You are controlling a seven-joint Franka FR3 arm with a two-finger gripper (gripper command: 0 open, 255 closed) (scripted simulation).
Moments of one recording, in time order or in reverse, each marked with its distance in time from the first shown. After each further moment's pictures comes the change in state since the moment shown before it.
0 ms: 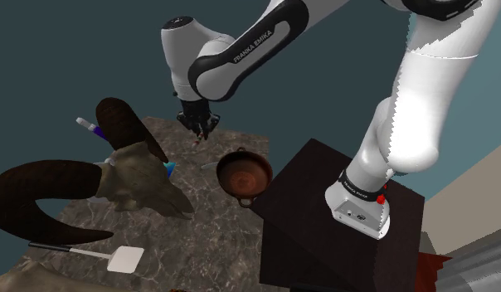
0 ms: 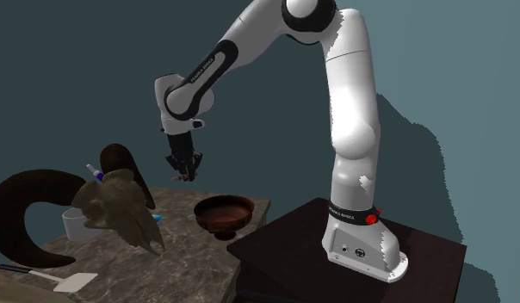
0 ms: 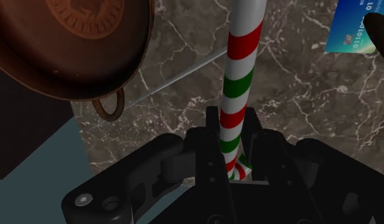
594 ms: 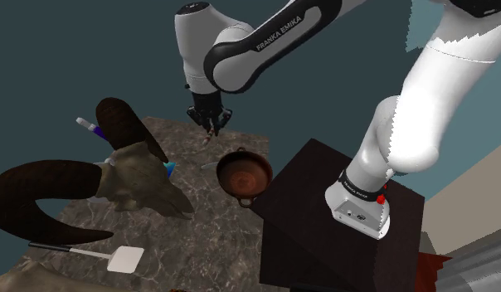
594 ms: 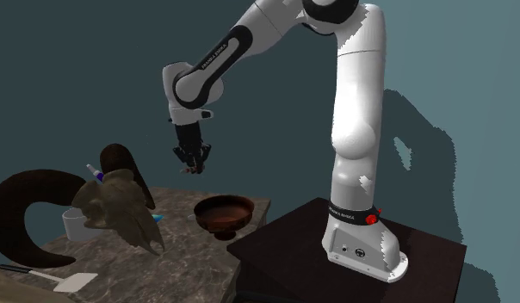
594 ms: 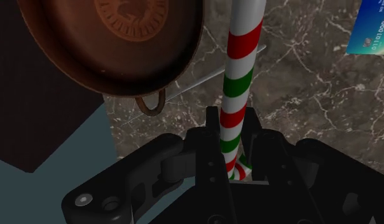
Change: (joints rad) arm 0.001 -0.159 0.012 -0.114 0.037 -0.041 -0.015
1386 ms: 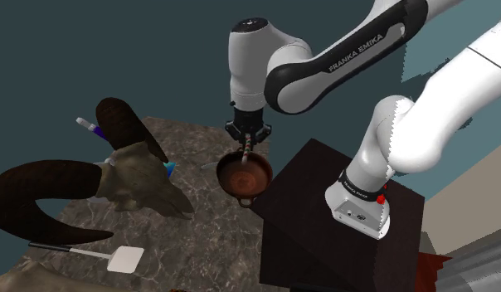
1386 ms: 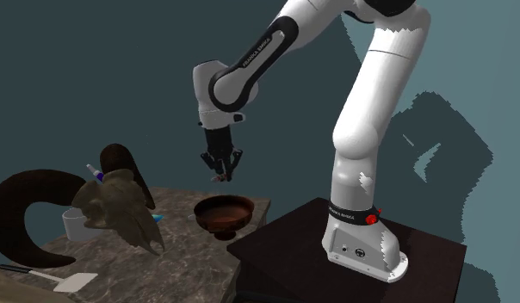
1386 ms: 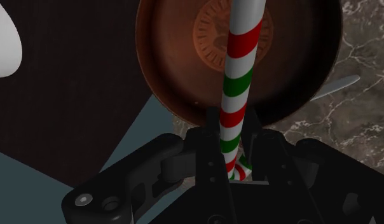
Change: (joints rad) arm 0.045 -0.348 0.026 -0.396 0.085 0.051 0.009
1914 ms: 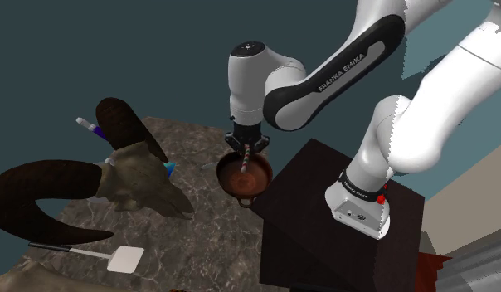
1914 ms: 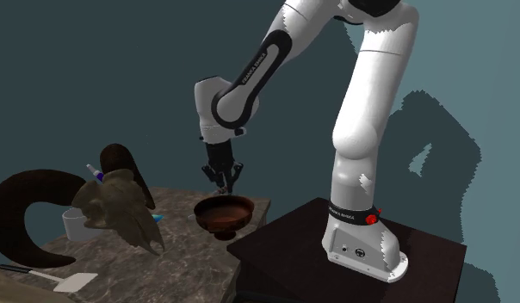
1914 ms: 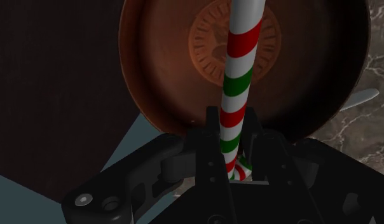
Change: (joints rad) arm -0.011 0.090 0.010 -0.044 -0.028 0.131 0.031
